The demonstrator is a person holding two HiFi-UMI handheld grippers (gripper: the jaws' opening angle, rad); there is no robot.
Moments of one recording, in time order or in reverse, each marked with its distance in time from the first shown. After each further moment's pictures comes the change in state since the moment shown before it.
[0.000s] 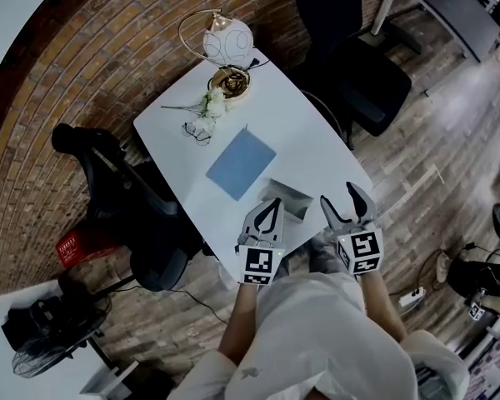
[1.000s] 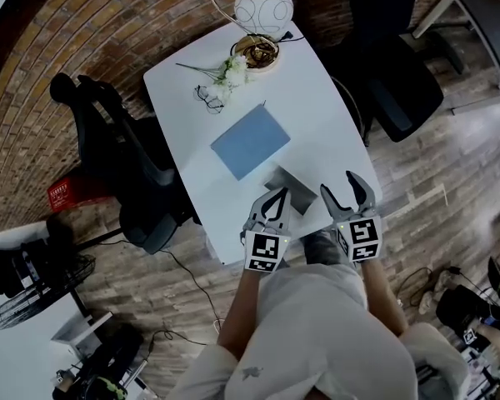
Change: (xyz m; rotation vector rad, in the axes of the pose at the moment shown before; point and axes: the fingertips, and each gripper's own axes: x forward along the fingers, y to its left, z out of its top) left arm 0.036 0.006 -0.057 -0.104 0.099 0.135; right arm 0.068 -0.006 -0.038 -0.090 0.116 0.203
